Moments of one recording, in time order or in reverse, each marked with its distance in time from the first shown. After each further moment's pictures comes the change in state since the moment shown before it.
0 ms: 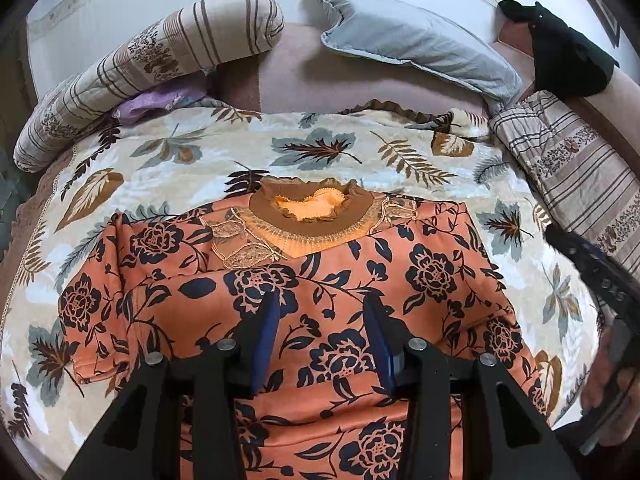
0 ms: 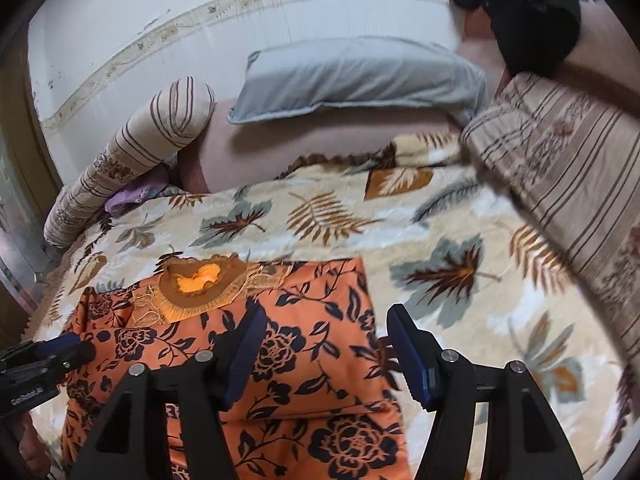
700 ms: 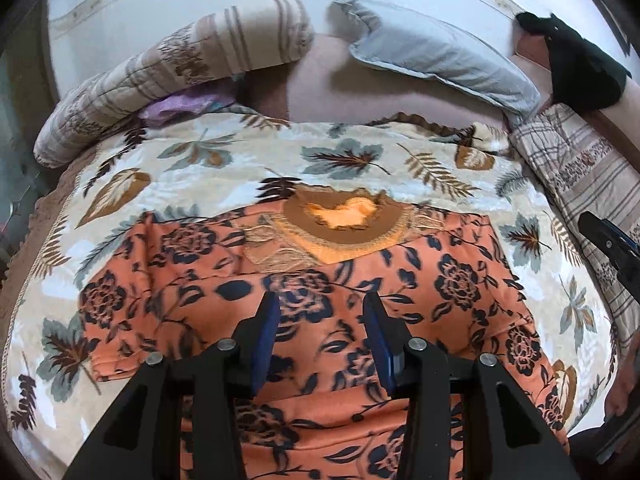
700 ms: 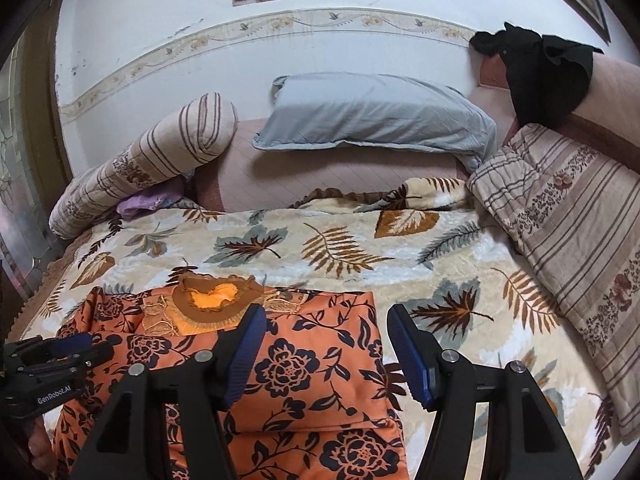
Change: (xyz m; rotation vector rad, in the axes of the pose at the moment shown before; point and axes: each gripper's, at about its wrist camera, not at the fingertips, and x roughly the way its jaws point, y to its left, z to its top) left arm -0.011 0.030 -0.009 -0.042 -0.047 0.064; right arm -0.026 0.040 0.008 -0.099 -0.093 -0.013
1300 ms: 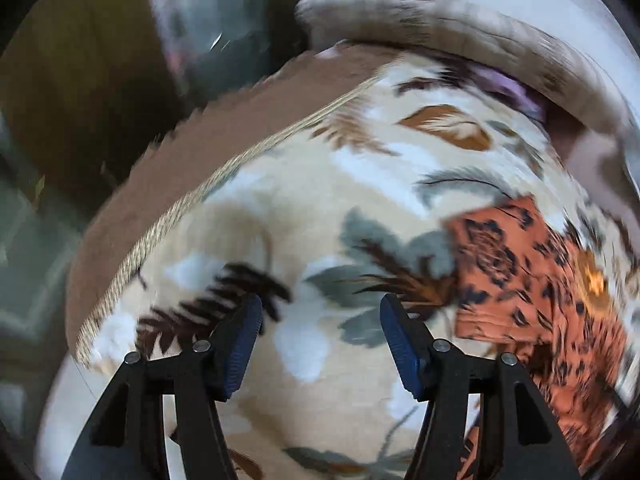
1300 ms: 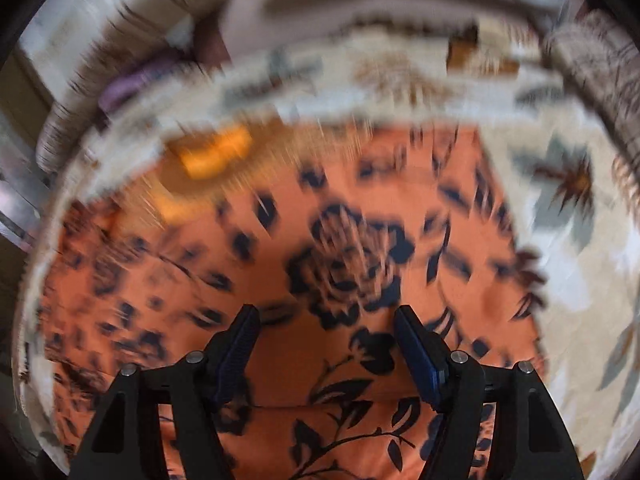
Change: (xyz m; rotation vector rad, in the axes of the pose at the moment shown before) left arm -0.063 0.311 -0.095 -0.611 0.161 0.383; right arm 0.151 0.029 -0.079 0.062 0.514 0.125
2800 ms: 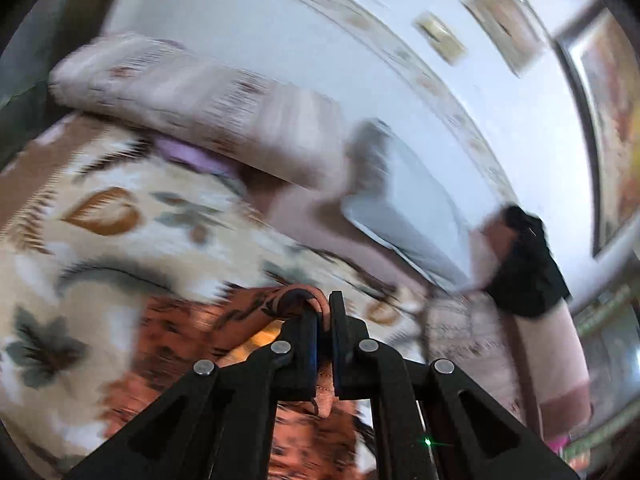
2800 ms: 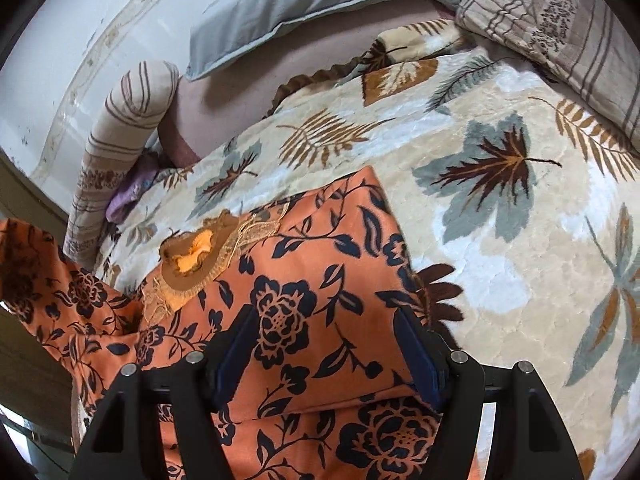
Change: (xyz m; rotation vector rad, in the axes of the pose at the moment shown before) left arm -0.184 -0.294 0.055 0.140 -0.052 -0.805; right arm -0.064 -0.100 -0.001 0.306 -0.196 0.150
